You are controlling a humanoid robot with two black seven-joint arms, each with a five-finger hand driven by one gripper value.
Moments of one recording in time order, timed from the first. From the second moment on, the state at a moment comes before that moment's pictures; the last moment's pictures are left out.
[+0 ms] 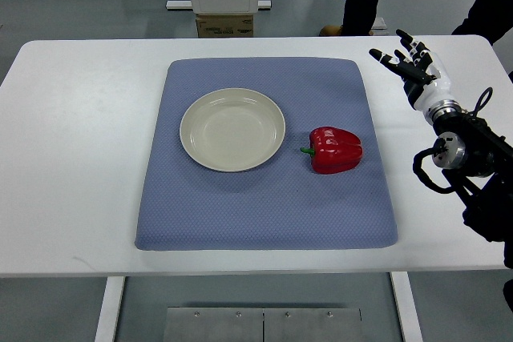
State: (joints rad) left arm -0.05 0.00 -0.22 -0.22 0.01 0.07 -0.05; right arm 0.77 -0.17 0.85 0.69 -0.35 -0.10 0.25
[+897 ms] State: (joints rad) left arm -0.04 0.00 -0.22 -0.22 0.02 0.07 -0.06; right arm 0.78 -0.16 0.84 0.70 -0.35 -0.03 0.25
